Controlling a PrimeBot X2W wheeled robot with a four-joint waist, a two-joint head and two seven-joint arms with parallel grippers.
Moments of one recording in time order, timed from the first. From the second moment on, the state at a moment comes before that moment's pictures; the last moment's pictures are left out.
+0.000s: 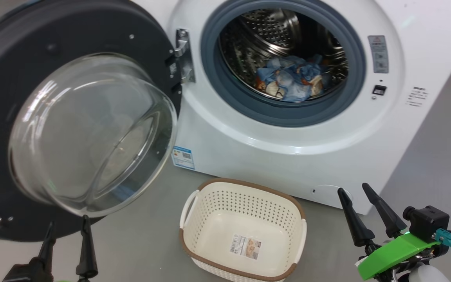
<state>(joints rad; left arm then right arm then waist) 0.02 0.18 -0.13 0.12 -0.40 0.10 -0.25 -0.14 -0.25 0.21 0.28 0.51 0.13 -0.26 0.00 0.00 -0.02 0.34</state>
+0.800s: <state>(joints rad) 0.04 0.19 -0.13 0.12 -0.39 0.12 -0.25 -0.14 -0.25 0.22 0.29 0.51 0.13 -0.26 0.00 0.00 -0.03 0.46</state>
